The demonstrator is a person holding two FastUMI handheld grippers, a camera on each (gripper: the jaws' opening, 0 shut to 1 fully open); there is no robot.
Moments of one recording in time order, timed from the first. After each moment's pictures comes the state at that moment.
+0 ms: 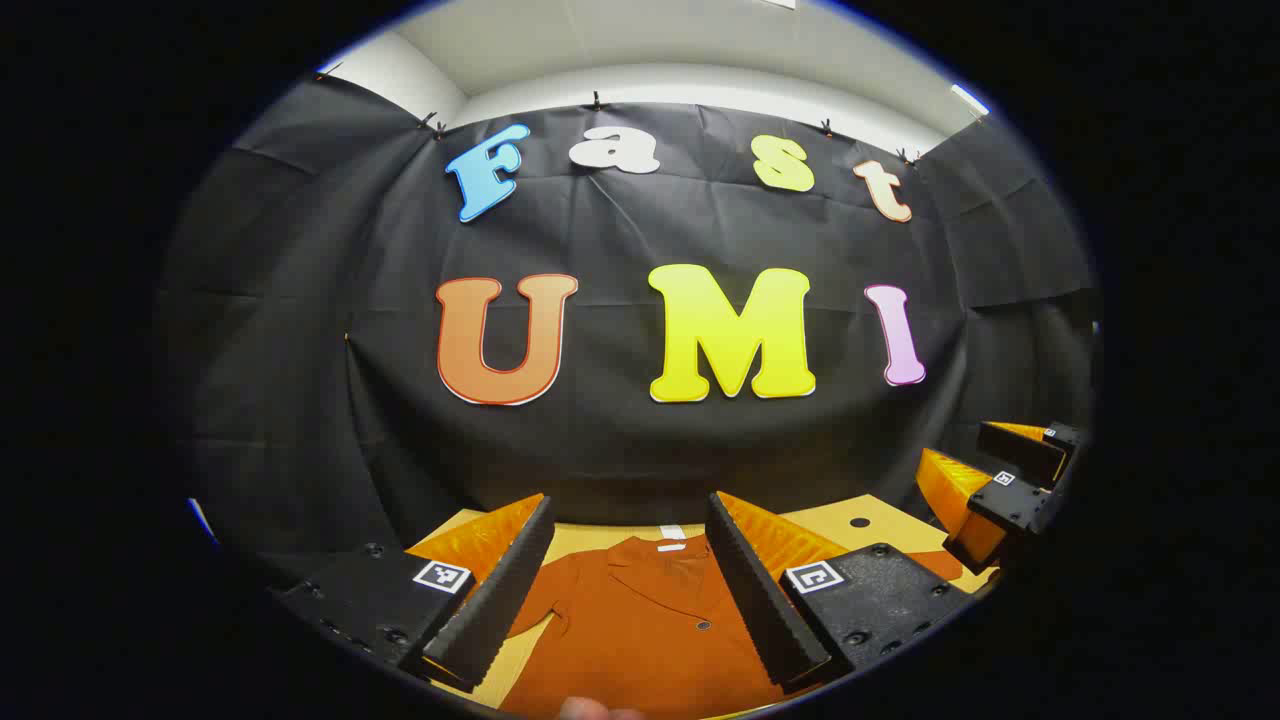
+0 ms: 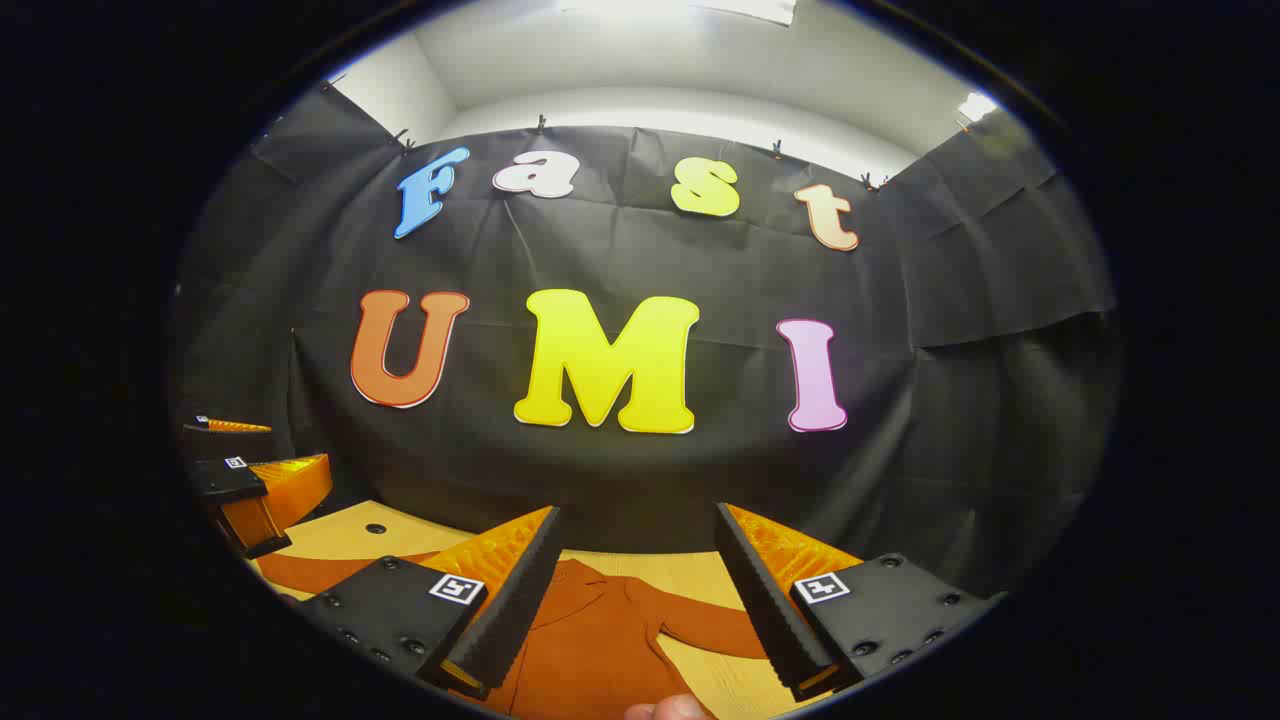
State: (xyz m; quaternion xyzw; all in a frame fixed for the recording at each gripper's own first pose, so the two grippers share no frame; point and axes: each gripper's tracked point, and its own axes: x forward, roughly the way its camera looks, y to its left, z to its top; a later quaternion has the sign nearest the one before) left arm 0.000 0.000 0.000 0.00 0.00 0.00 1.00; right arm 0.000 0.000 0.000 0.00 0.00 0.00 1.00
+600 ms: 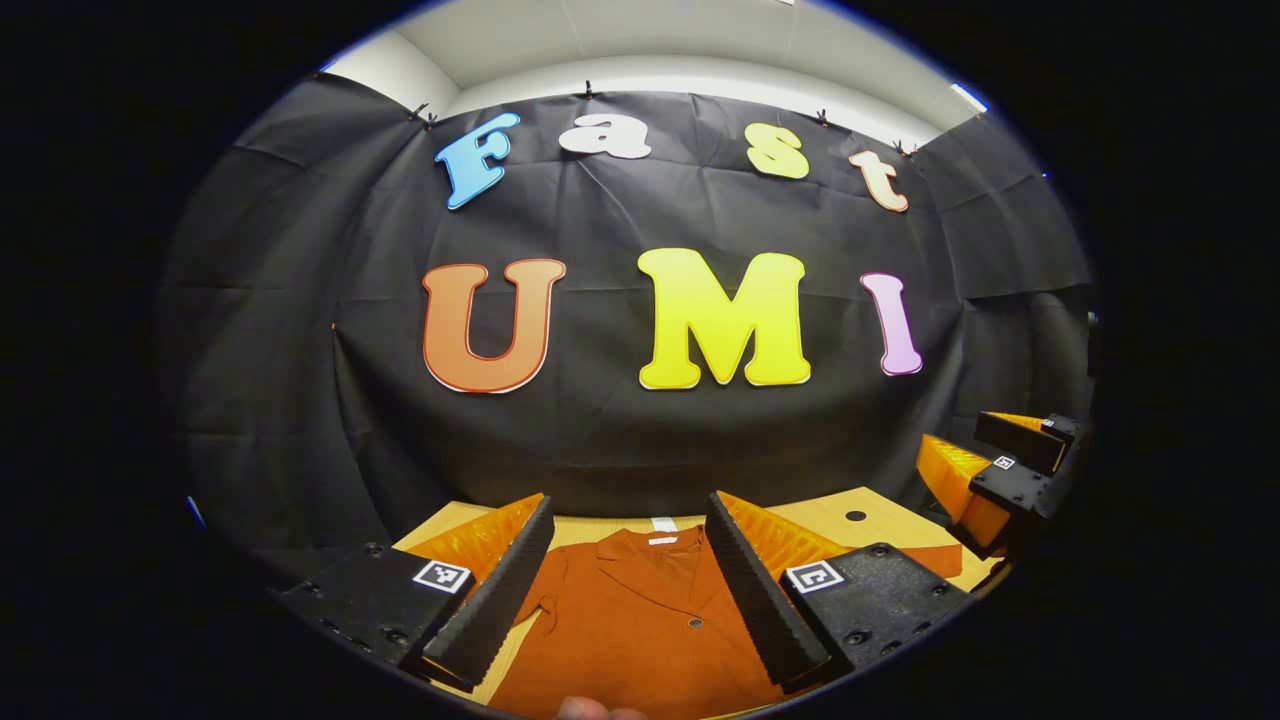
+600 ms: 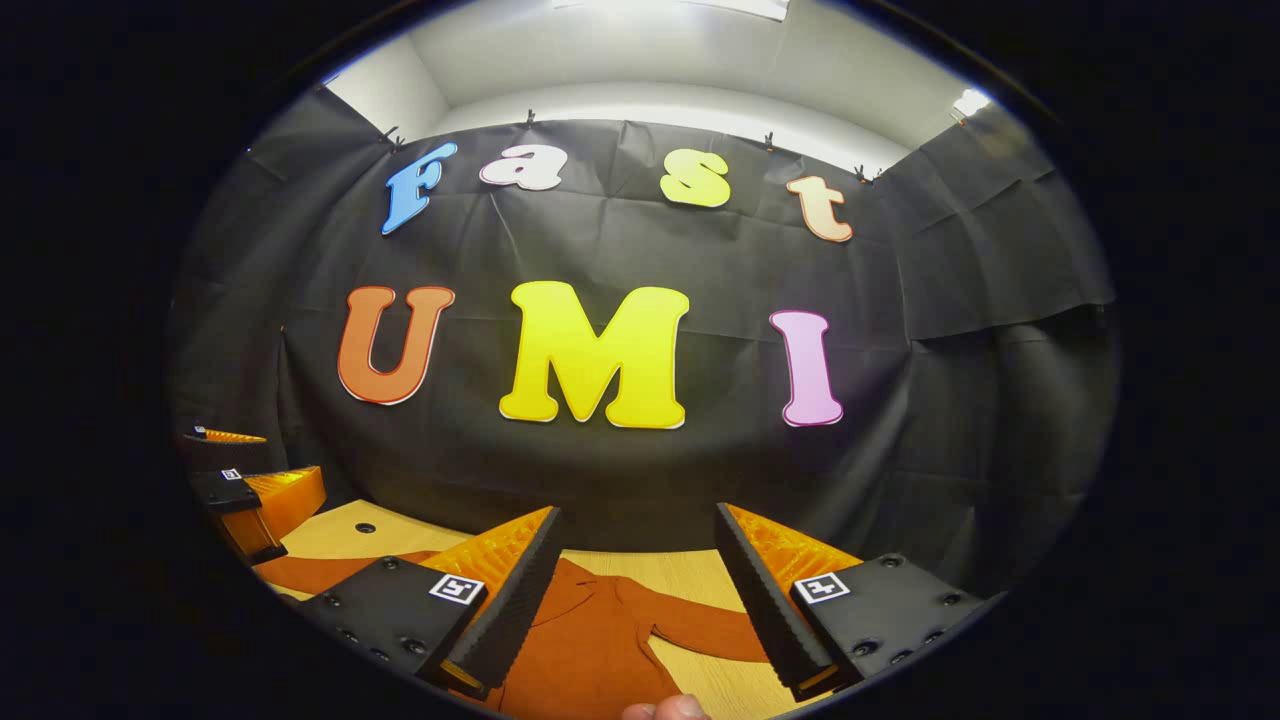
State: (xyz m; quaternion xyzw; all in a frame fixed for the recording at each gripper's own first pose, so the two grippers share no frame) left arm 0.012 -0.010 -0.009 0.00 0.01 0.00 1.00; right arm 0.016 -0.020 -0.008 0.01 0.01 -0.01 1.00
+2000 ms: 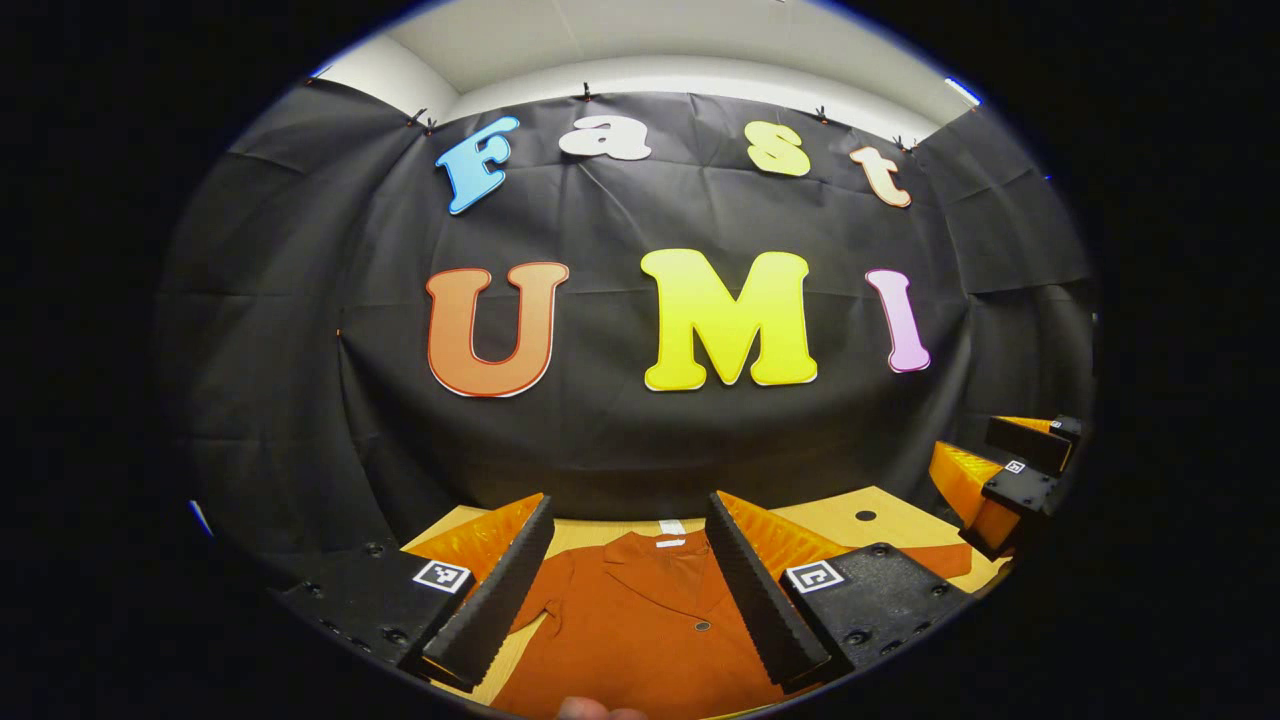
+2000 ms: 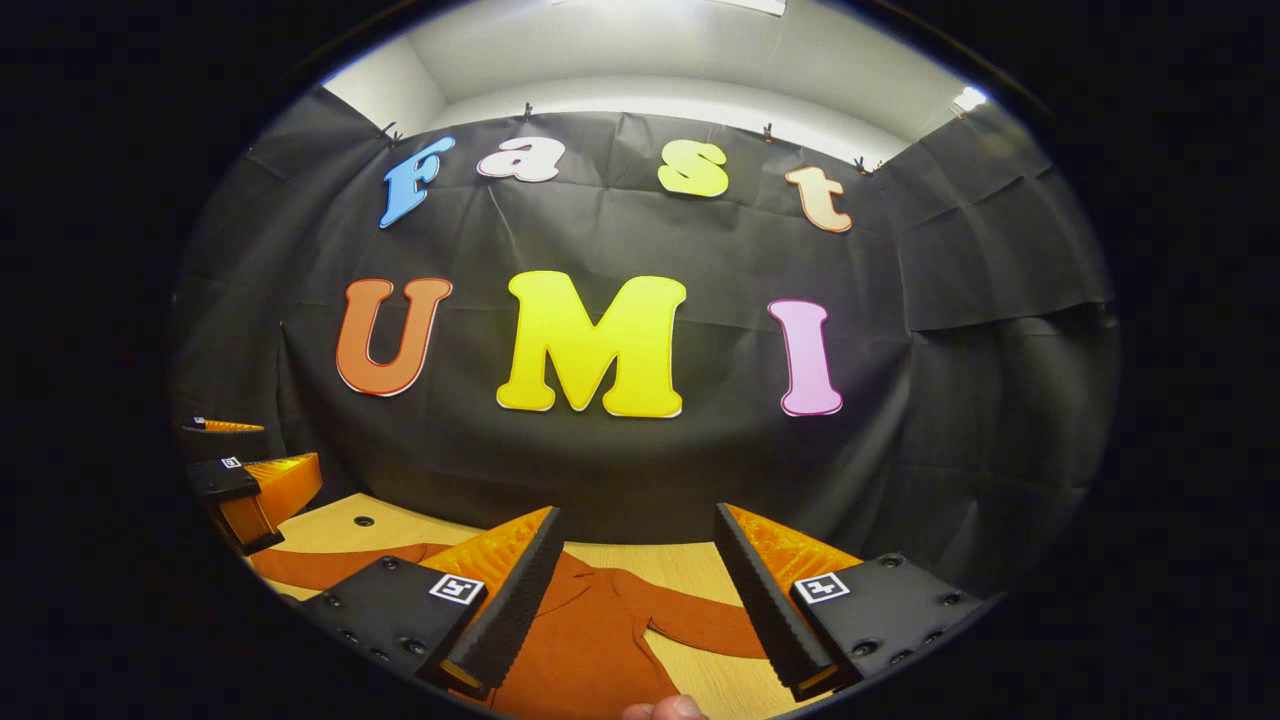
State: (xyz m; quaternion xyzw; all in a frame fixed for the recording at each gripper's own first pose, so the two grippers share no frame) left arm 0.017 -0.011 -0.011 0.01 0.01 0.01 1.00; right arm 0.017 -0.027 -0.020 0.01 0.02 -0.01 1.00
